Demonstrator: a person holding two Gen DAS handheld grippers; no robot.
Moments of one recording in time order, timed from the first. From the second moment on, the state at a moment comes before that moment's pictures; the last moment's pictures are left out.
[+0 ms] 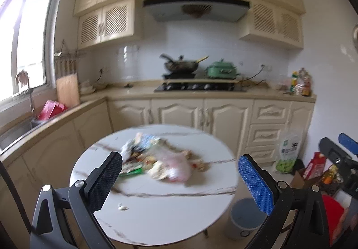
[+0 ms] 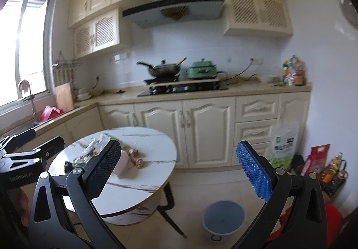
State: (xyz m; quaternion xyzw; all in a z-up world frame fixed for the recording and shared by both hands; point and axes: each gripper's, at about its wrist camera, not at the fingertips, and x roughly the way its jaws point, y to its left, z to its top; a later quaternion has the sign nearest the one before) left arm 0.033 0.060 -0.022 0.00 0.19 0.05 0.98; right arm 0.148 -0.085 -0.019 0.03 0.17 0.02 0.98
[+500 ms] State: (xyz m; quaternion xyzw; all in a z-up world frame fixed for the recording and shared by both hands) left arm 0.144 0.183 -0.099 -0.08 0.34 0.16 0.92; right arm 0.293 -0.020 -0.124 -0.01 0.31 0.11 0.94
